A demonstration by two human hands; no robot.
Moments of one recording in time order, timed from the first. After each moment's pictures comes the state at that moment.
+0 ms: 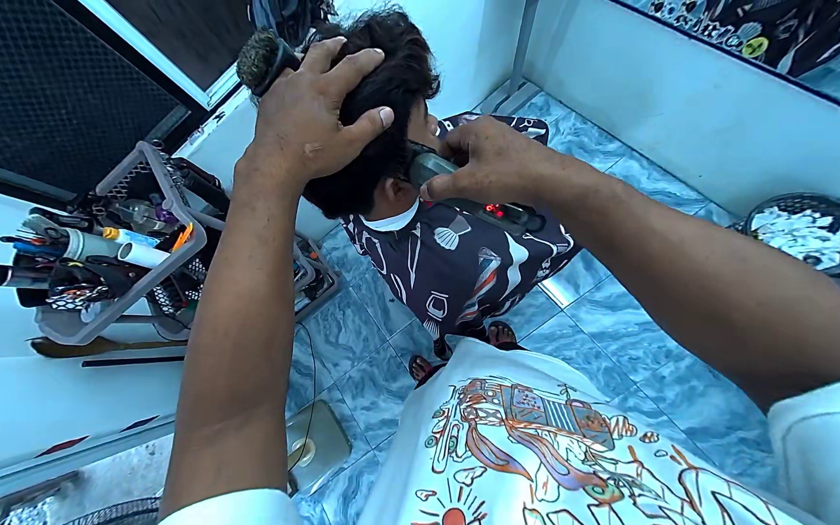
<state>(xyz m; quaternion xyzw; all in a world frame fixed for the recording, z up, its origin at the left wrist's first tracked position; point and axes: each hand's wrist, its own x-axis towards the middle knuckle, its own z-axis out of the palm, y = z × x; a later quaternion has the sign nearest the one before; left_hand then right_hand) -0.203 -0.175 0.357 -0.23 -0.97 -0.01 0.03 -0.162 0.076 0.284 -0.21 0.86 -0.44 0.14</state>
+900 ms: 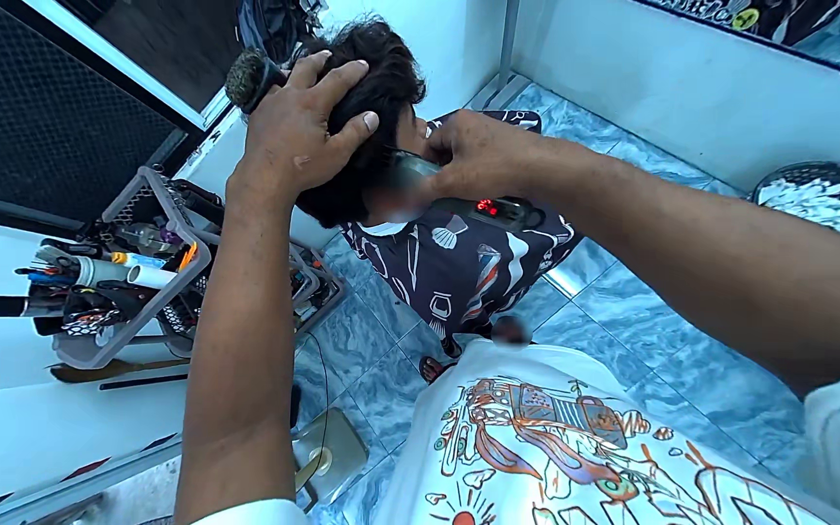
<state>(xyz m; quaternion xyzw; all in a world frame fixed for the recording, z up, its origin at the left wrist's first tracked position) -0.202 -0.176 0.360 -0.24 -0.97 0.00 0.03 -0.153 0.072 0.306 -0.20 0.85 -0.45 0.17</state>
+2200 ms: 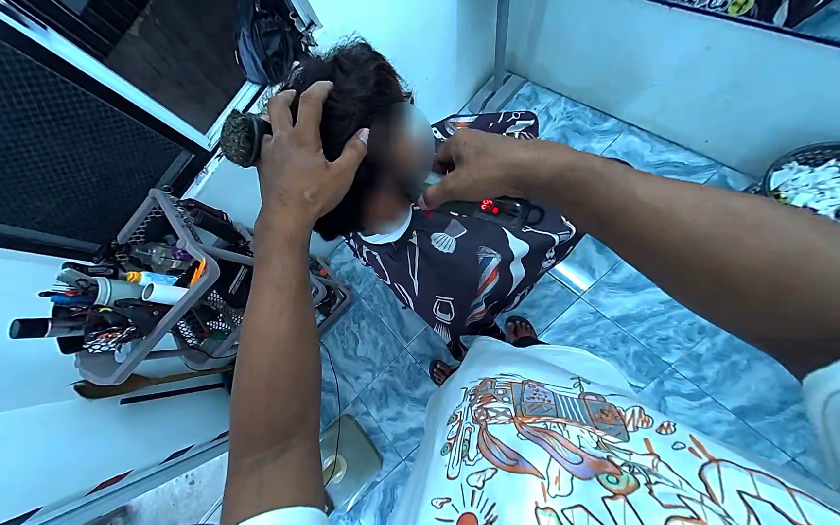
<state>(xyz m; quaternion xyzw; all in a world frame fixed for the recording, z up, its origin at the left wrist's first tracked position) -0.186 -0.168 0.337 -0.11 -0.99 -0.06 0.11 -0.168 0.085 0.283 -0.16 0.86 -0.44 0.22</state>
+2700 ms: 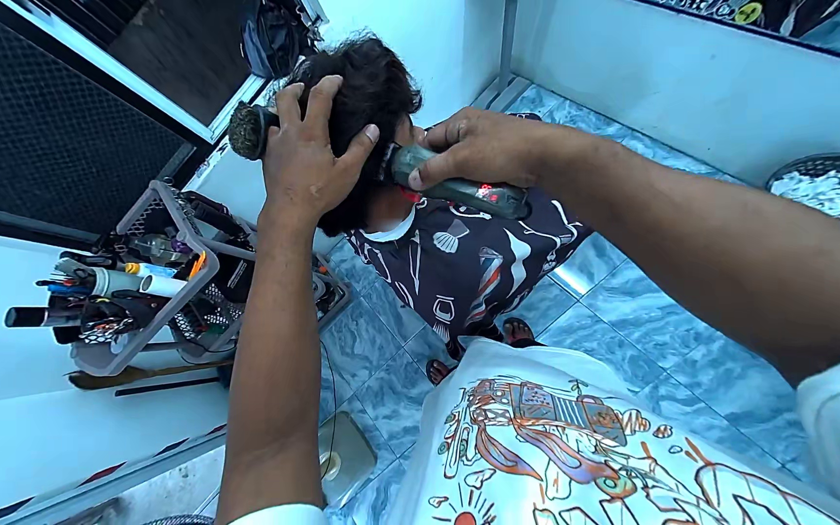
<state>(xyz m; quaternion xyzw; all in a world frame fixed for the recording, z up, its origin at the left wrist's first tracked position) -0.184 -0.165 0.339 -0.11 -0.99 -0.05 0.10 -0.170 0.085 0.297 -0.19 0.78 -0.54 0.24</state>
